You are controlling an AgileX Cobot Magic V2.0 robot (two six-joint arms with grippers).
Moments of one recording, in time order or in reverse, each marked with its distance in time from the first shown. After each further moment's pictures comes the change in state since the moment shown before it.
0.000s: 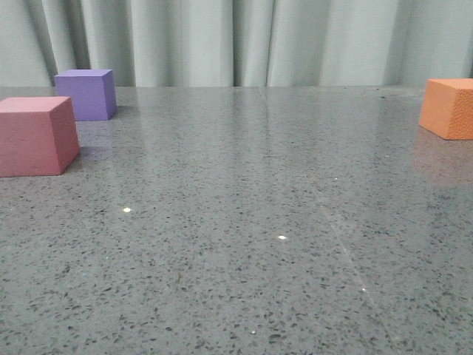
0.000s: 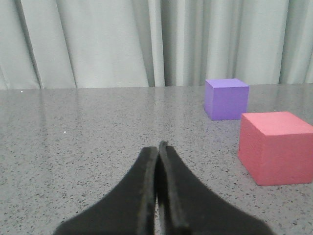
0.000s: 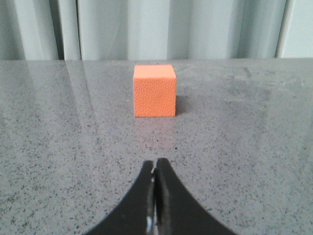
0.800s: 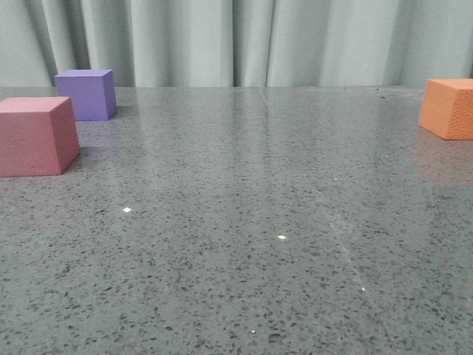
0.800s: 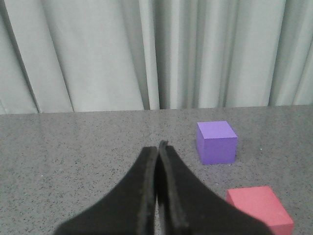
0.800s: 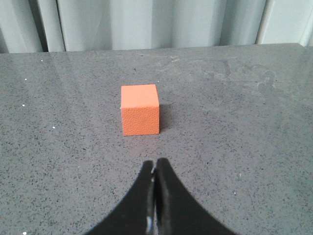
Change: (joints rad) left arm 0.000 0.436 -0.614 -0.002 0.325 0.000; right arm 0.000 0.384 -0.629 0.000 0.497 0.000
